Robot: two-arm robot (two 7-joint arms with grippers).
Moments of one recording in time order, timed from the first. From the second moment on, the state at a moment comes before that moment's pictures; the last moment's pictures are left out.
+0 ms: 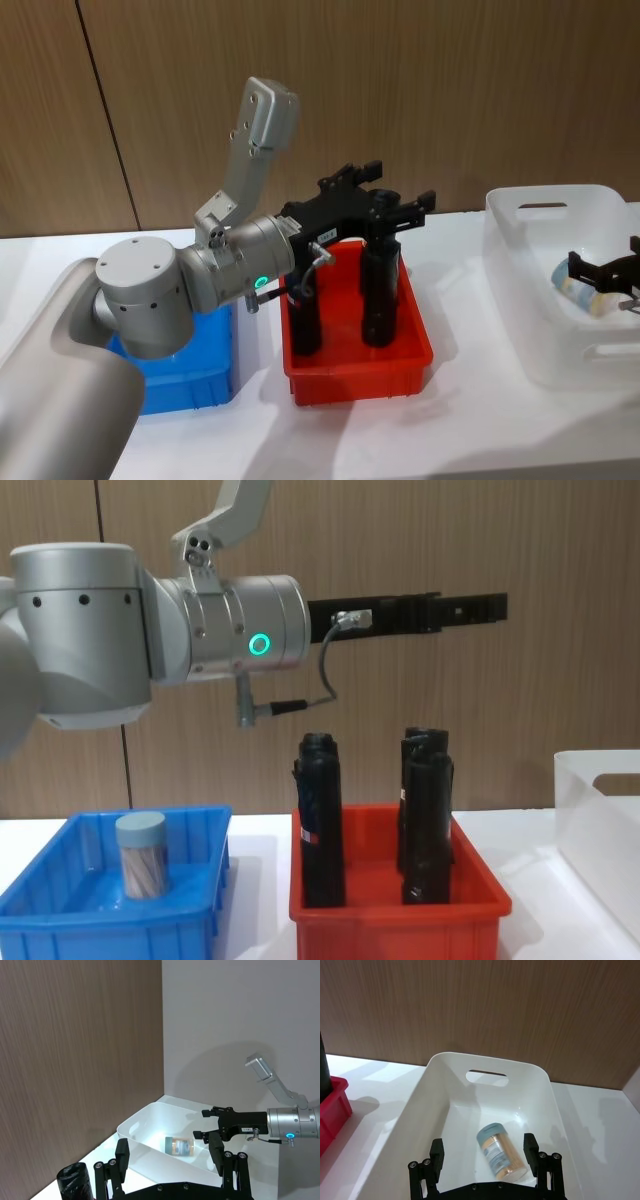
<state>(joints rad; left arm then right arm) -0.67 0.13 0.38 -1.22 -0.37 0.19 -0.66 0.40 0.35 -0.07 -1.25 0.17 0.30 0.17</state>
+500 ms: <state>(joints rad) -0.67 0.13 0.38 -1.22 -0.37 0.19 -0.66 0.40 0.35 -0.06 -1.26 0.18 0.29 0.16</state>
